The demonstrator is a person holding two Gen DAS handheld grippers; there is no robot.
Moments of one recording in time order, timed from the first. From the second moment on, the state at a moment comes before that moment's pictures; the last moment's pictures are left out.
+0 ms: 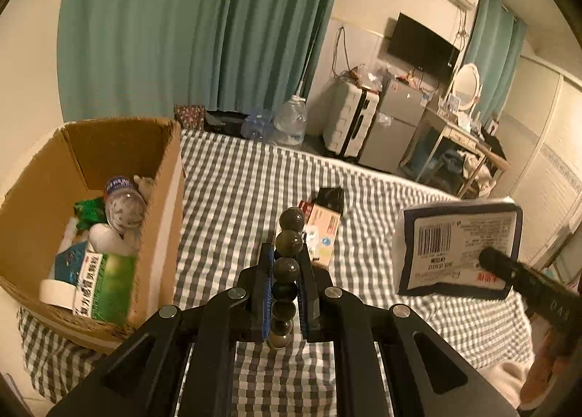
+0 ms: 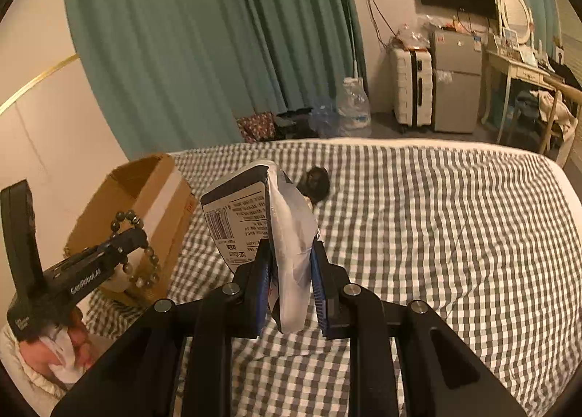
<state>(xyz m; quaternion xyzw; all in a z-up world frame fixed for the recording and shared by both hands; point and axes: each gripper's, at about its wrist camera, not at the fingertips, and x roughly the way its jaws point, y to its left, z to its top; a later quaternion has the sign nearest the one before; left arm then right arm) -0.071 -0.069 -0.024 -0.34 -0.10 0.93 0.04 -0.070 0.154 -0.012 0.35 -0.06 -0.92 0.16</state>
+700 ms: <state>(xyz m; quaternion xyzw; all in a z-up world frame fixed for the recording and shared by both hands) -0.068 -0.195 0.054 -0.31 -0.06 0.95 -0.04 -0.081 -0.031 0.053 0.32 0.02 -0.90 0.28</state>
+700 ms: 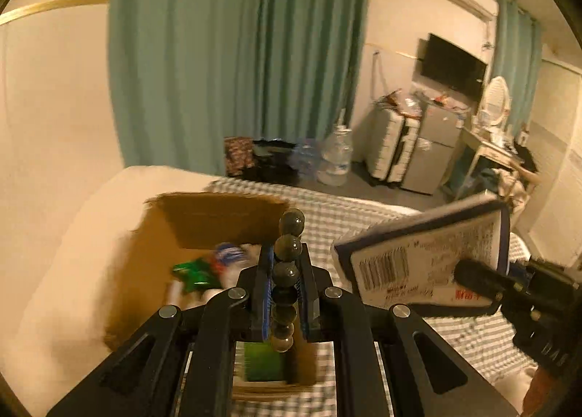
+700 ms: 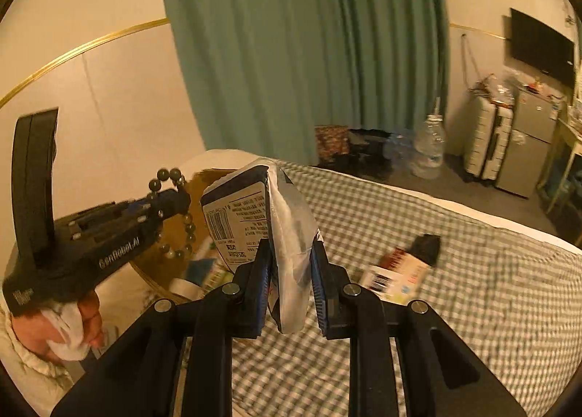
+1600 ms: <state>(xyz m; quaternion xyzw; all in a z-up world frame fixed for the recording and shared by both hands) -0.084 -0.248 -0.059 -0.38 0.02 0.92 -0.11 -0.160 -0.107 0.004 0.35 0.00 -0.91 0.22</state>
